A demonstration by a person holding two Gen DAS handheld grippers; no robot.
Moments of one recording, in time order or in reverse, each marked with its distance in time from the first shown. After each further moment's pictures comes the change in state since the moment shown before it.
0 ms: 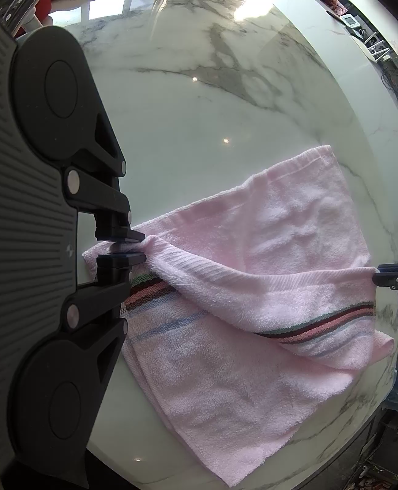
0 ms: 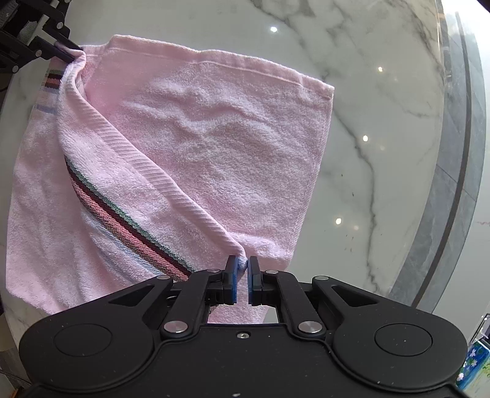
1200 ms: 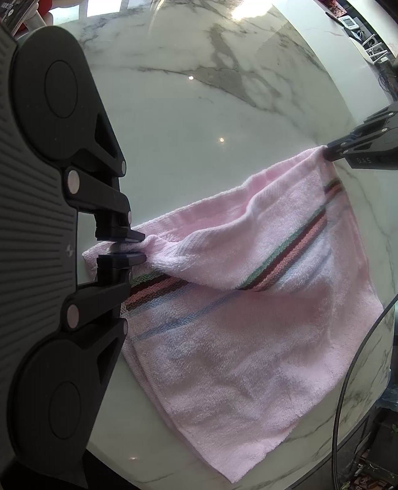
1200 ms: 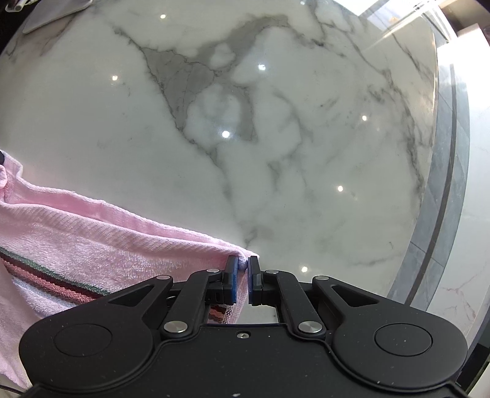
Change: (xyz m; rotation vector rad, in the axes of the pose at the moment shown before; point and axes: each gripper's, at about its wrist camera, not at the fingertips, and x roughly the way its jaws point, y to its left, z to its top) left arm -0.001 -0.006 -0.003 -0.012 -0.027 -0.008; right arm 0.030 -0.065 0.131 -0.085 -0.124 -0.113
